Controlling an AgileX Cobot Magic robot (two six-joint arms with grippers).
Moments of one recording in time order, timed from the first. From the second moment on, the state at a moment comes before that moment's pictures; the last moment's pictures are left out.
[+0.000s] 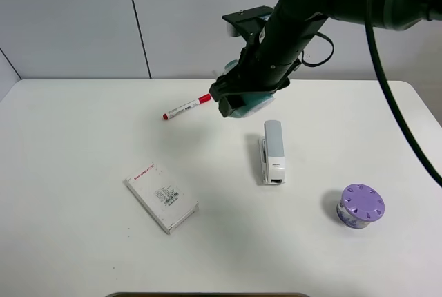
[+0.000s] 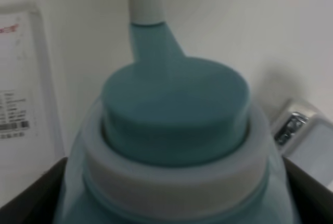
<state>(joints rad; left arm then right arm) -0.01 -0.01 -0.51 0.06 1.06 -0.07 0.61 1.80 -1.47 0.13 0.92 -0.09</state>
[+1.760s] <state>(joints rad) -0.01 -0.01 -0.51 0.06 1.06 -0.07 0.66 2.12 -1.47 0.16 0.87 -0.09</state>
